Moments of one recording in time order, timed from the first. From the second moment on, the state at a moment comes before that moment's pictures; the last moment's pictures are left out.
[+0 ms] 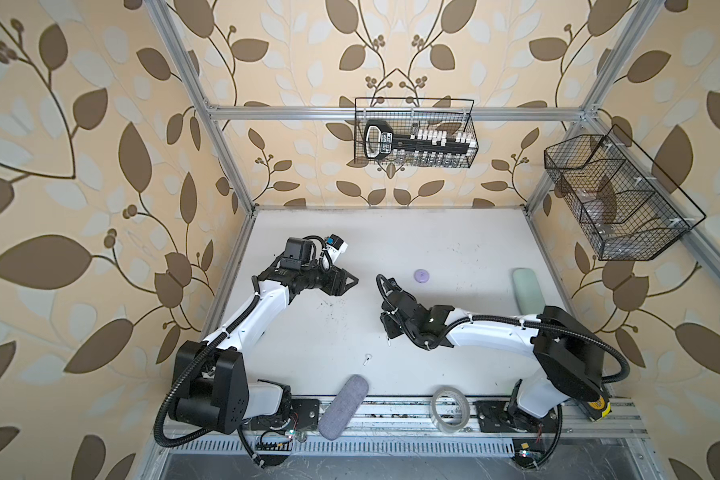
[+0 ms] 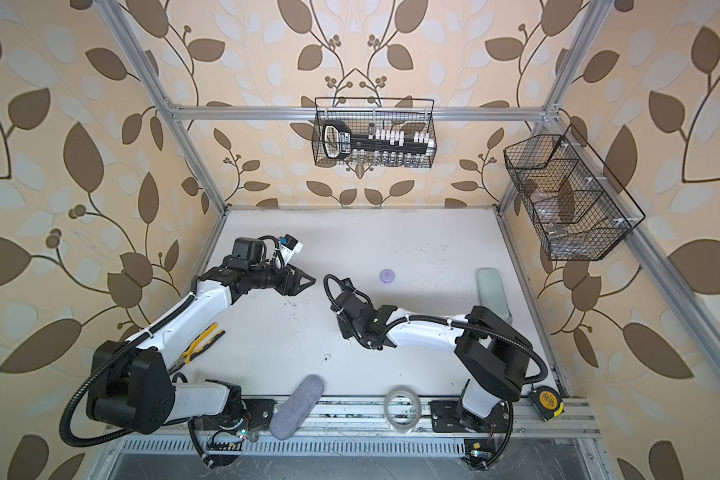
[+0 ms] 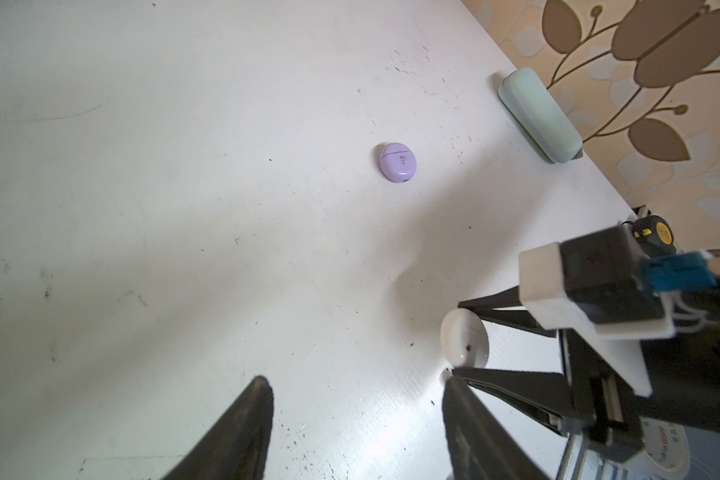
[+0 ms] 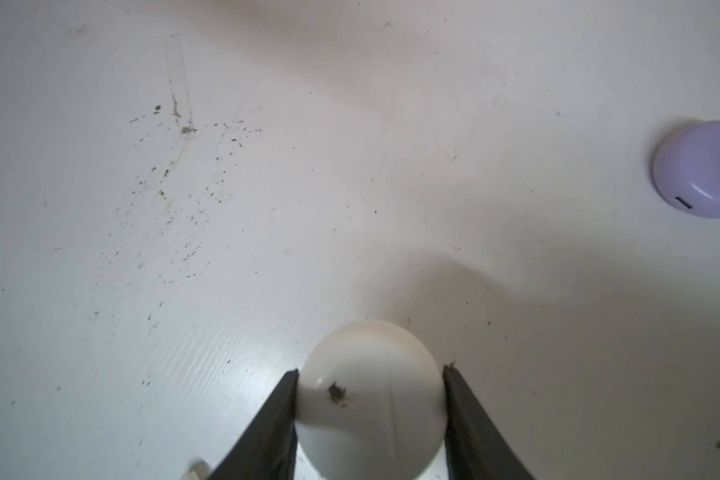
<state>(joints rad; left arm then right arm) -0.17 1.32 0.94 -0.44 0.65 0.12 1.00 1.60 0.91 -0.20 0.32 0.47</state>
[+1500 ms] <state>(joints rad) -0.30 1.60 1.16 -0.77 0.98 0.08 1.05 1.29 0.69 0.06 0.34 0.32</state>
